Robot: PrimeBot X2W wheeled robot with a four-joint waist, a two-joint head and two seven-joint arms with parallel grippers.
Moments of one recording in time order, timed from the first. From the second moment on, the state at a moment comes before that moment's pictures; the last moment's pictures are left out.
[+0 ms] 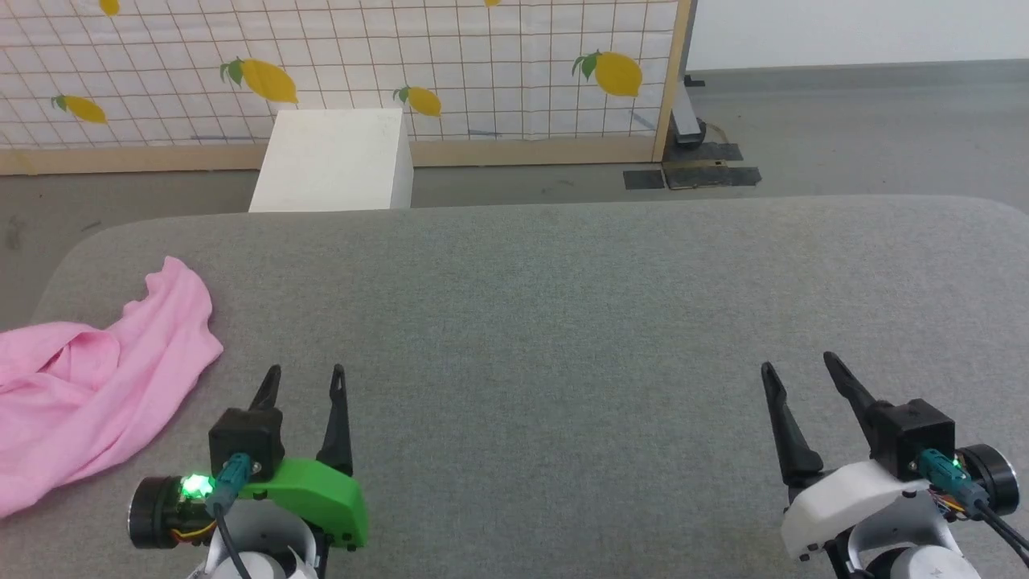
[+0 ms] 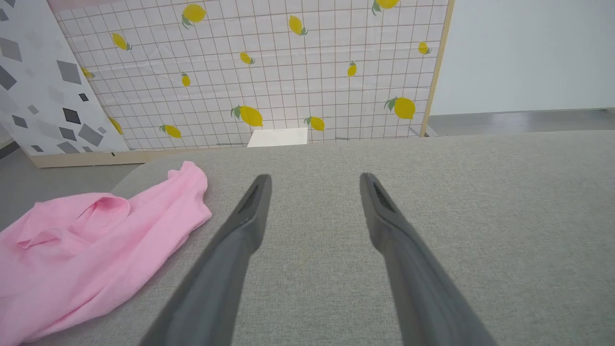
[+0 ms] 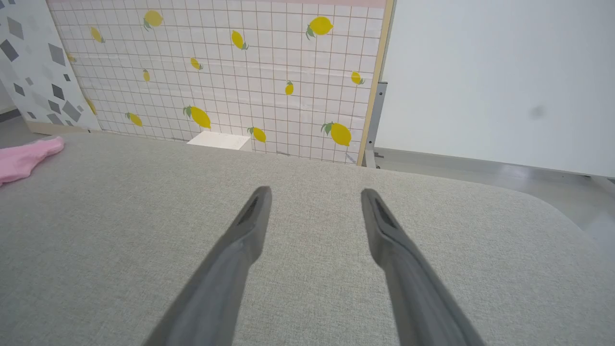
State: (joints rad) left arm -0.01 0.05 -0.02 0.01 -0.02 -0.01 -0.01; right arm 0.02 -0.05 -0.01 0.00 0.01 0.13 0.00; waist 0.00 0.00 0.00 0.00
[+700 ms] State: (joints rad) left arm -0.02 0.06 -0.04 0.05 -0.04 0.02 -0.05; right arm 0.02 -0.05 -0.01 0.03 0.02 0.13 -0.04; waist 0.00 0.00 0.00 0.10
